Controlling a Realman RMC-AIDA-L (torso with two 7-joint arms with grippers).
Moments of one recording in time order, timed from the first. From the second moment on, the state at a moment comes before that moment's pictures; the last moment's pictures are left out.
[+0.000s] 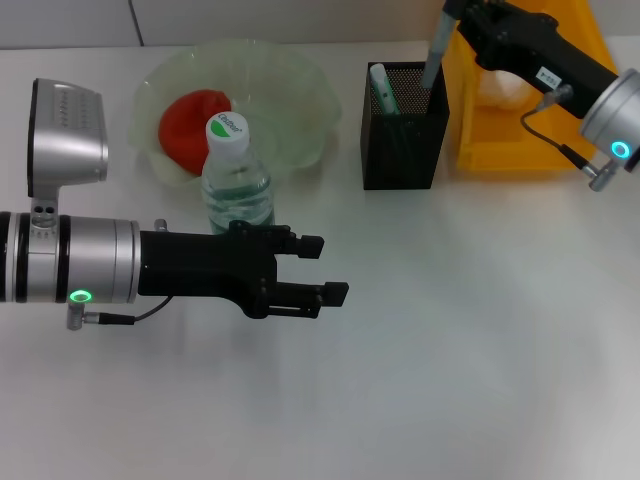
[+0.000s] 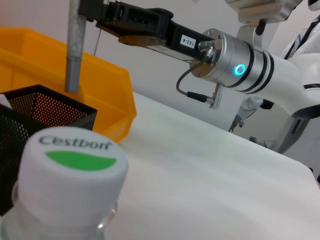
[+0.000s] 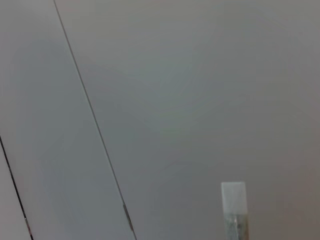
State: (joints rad) left arm -0.50 -2.07 1.17 0.68 1.78 1.46 -1.52; right arm 0.65 2.09 -0.89 -0.26 -1.10 -1.18 1.04
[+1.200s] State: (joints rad) left arm -0.45 -2.04 1.08 0.69 1.75 1.71 -1.41; right arm 0.27 2.04 -0.84 -0.70 -1.44 -1.80 1.35
